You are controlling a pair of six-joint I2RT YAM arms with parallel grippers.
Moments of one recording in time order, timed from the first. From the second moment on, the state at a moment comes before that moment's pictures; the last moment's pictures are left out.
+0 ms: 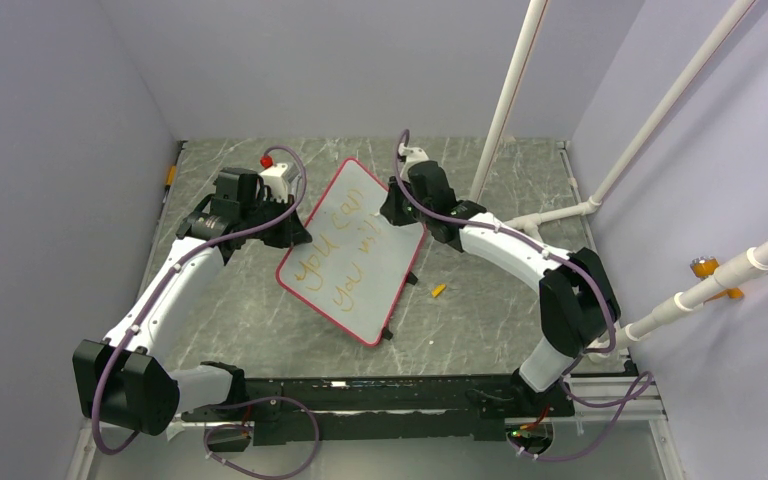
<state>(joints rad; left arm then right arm) -0.25 1.22 1.08 -0.61 0.41 -0.14 0.62 1.65 1.21 -0.09 -0.04 0.35</state>
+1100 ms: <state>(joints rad) -0.25 1.22 1.08 -0.61 0.40 -0.15 0.61 1.59 1.09 -0.06 0.00 0.34</state>
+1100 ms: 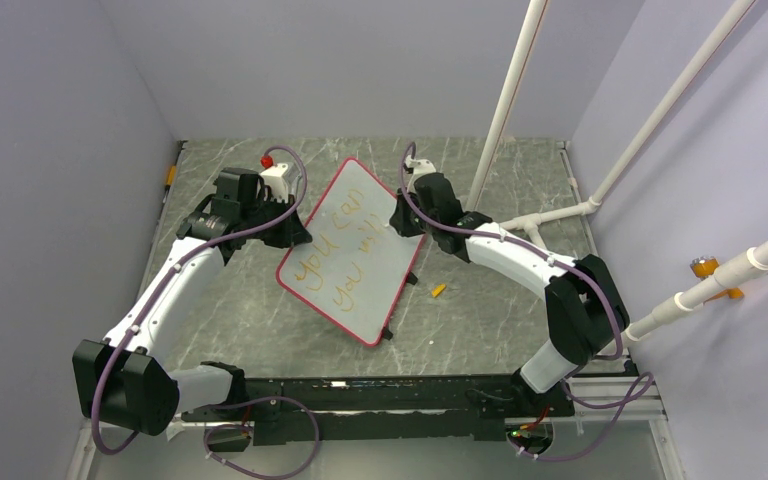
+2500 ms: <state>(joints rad) -0.25 1.22 1.08 -0.60 0.40 -0.15 0.61 1.26 1.27 -0.31 0.06 0.30</state>
